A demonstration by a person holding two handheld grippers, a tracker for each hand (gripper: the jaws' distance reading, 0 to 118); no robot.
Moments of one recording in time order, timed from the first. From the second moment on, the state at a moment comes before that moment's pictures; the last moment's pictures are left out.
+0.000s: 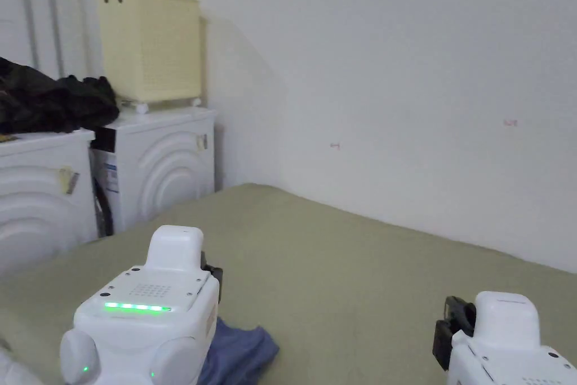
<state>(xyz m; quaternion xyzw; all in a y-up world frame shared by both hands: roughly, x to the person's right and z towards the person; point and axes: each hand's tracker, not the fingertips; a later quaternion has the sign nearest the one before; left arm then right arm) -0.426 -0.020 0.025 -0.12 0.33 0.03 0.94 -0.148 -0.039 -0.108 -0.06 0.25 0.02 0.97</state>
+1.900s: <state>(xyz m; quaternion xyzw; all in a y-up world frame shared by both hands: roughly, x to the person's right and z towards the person) -0.560 -0.231 -0.144 -0.50 0.25 0.11 0.83 -0.110 -0.192 -0.111 -0.28 0.24 0.06 0.93</state>
